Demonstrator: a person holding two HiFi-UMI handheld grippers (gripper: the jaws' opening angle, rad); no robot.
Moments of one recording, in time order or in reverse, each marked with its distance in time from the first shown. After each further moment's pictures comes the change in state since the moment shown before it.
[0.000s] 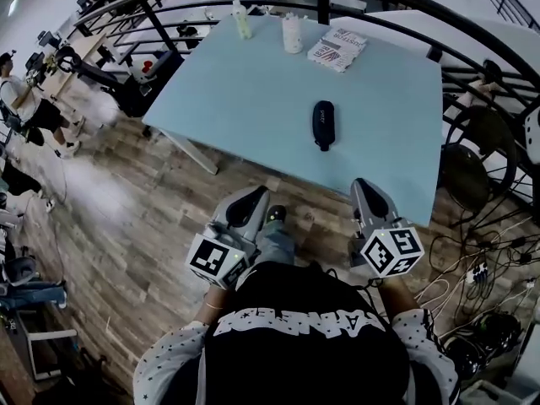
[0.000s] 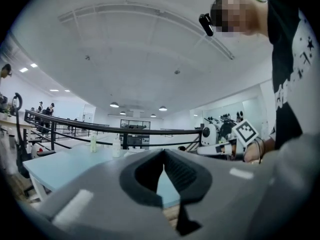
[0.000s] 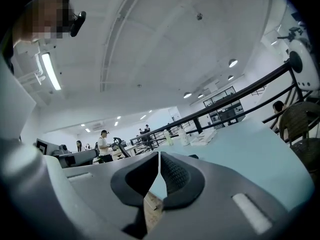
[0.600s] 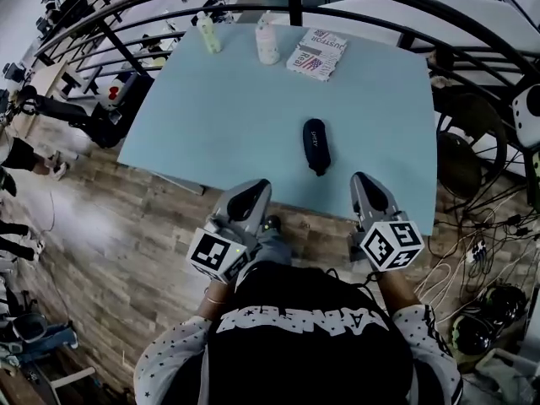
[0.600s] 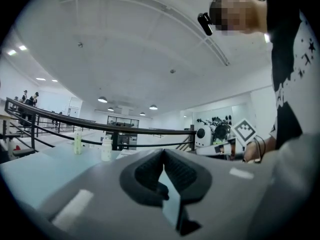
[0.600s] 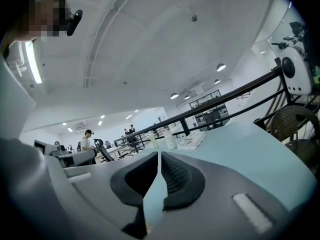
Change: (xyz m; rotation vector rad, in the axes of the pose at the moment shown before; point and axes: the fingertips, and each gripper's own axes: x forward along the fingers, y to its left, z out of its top) left arm 0.114 0.101 -0.001 -0.009 0.007 -0.172; right arm 0.110 -0.048 0.020 0.021 0.003 -0.181
